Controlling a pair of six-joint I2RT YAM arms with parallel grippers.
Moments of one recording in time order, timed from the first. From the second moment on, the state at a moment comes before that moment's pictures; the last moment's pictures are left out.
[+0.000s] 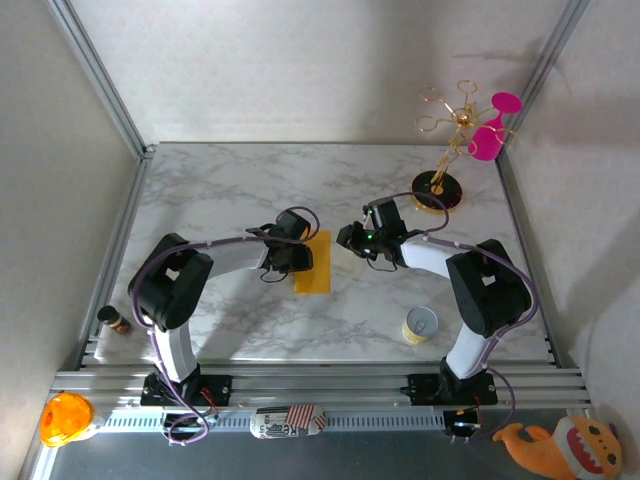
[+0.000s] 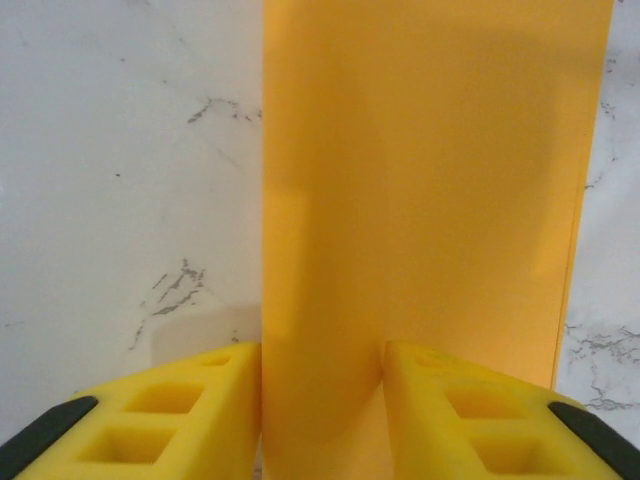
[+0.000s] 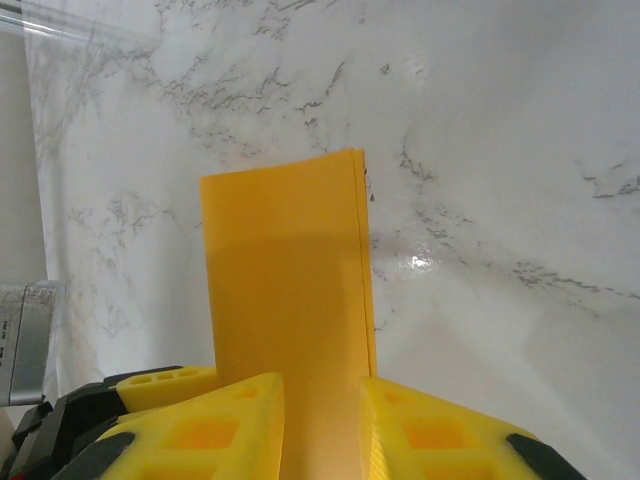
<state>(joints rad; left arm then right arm) -0.60 1.85 1.08 -0.34 0.04 -0.70 0.49 1.74 0.92 0.04 -0.39 0.85</state>
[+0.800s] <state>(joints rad) -0.60 1.87 1.10 -0.37 0.04 -0.66 0.50 1.77 0.92 0.05 -0.42 0.85</state>
